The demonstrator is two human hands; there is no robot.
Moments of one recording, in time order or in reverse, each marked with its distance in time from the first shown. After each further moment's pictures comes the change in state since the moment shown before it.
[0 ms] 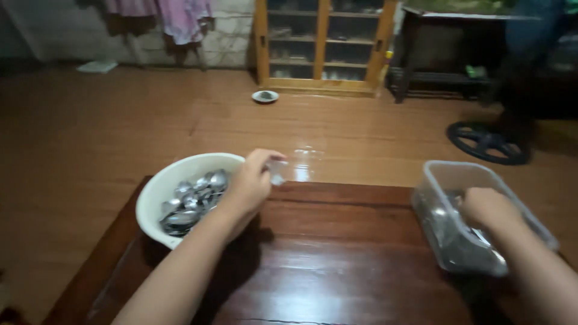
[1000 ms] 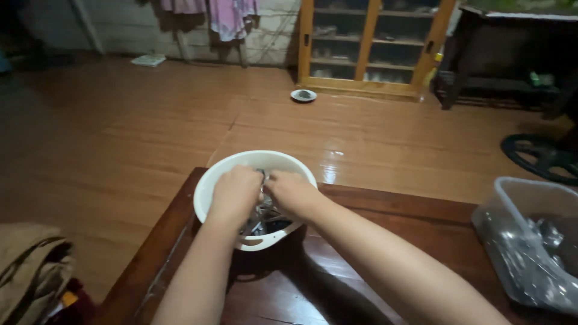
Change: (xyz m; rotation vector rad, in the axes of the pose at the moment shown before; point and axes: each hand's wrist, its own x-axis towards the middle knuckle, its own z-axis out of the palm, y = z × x) left_hand -0.032 -0.022 -0.113 0.999 -0.387 -0.332; right_hand -0.135 -0.443 -0.013 0.251 0.598 -1.463
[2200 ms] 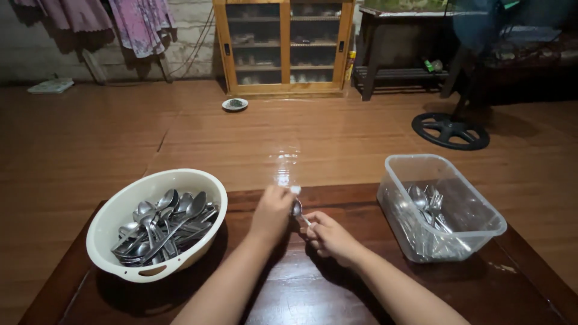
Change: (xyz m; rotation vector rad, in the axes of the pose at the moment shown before) left_hand 0.051 0.229 0.128 -0.507 0.653 0.492; right_hand -0.285 0.061 -0.038 1.717 0.190 1.126
